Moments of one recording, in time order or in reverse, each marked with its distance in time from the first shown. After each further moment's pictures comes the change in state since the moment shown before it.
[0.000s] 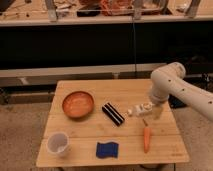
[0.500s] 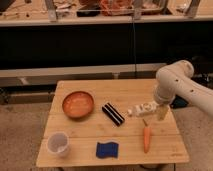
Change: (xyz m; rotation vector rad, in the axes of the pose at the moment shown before) arm 0.007 0.014 -0.024 0.021 0.020 0.050
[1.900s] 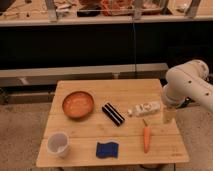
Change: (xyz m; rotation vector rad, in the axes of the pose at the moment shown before) arm 0.021 0.032 -0.046 0.022 0.008 0.109
